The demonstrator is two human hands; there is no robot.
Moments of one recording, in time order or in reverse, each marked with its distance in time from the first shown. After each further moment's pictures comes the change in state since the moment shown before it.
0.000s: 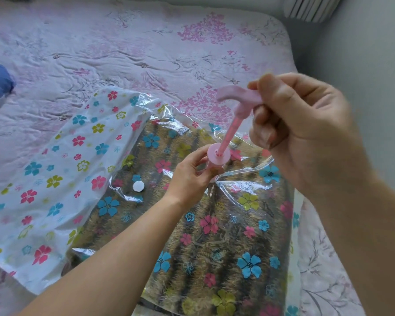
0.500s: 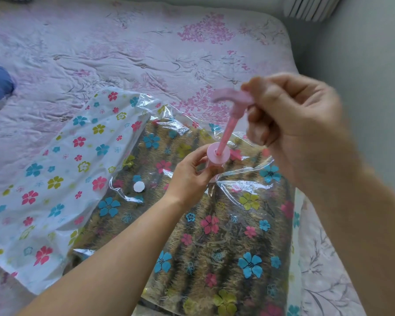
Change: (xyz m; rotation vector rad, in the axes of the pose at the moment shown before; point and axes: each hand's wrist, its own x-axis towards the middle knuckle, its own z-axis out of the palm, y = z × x) left_hand -0.001 0.003 -0.001 -0.010 -0.008 0.007; right_hand 0.005 0.004 0.001 -0.087 0.030 -0.015
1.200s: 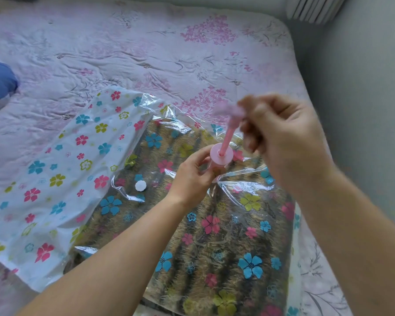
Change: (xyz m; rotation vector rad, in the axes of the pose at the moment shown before) left_hand 0.000 -0.001 0.002 0.011 0.007 0.015; right_hand -0.002 0.021 0.000 -0.072 0.061 0.077
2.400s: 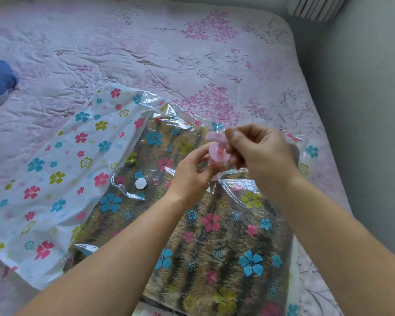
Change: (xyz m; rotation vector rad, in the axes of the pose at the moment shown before) left_hand -0.001 -0.001 0.000 -0.028 0.022 -0.032; right_hand -0.008 0.040 0.002 -0.177 0.071 0.203
